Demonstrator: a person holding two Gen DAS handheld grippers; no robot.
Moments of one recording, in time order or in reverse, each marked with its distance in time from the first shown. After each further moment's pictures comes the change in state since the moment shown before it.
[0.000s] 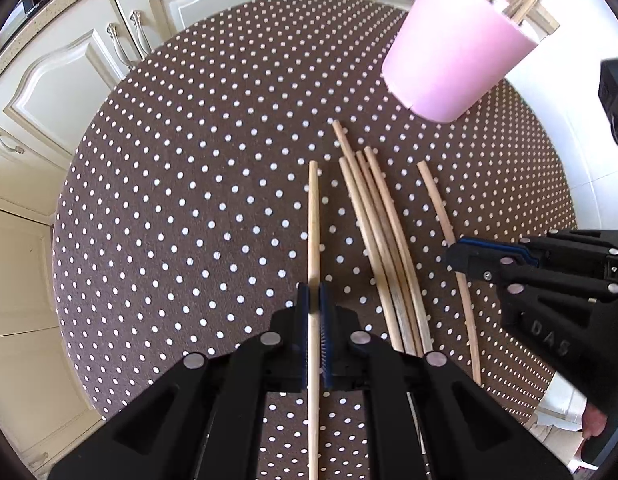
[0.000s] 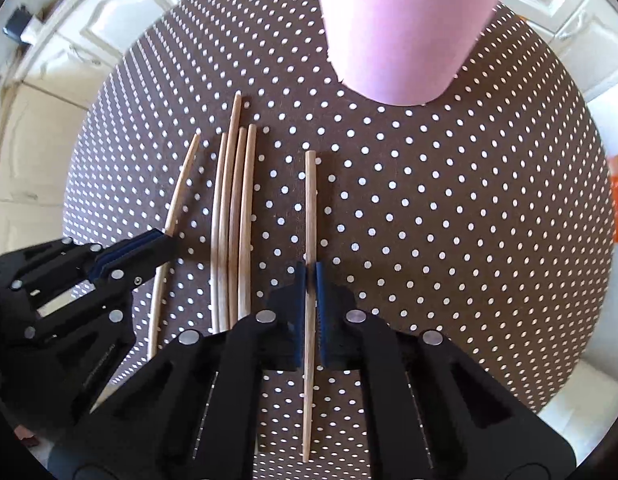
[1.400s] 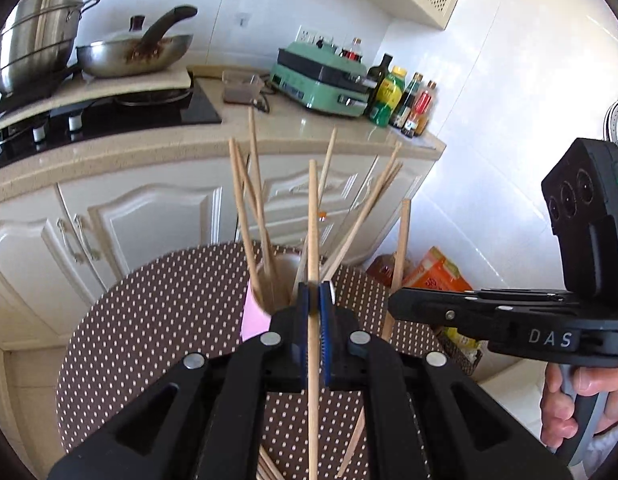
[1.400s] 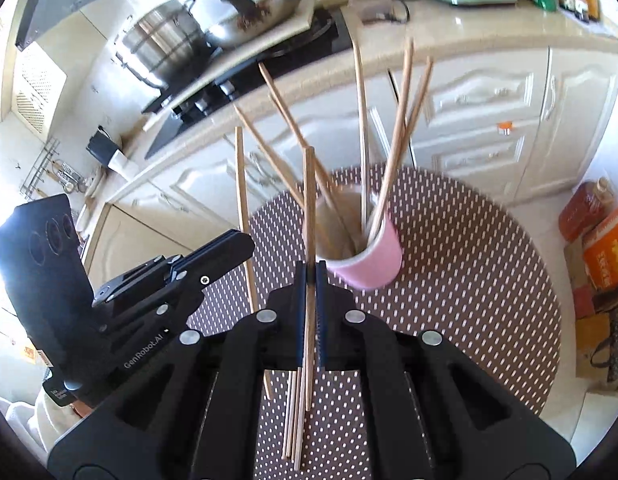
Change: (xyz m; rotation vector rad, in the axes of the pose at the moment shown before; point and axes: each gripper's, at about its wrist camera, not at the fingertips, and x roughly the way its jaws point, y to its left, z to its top) left arm -0.153 -0.074 0.071 0.125 -0.590 -0.260; right arm -0.225 -0.117 -0.019 0.065 -0.500 0.280
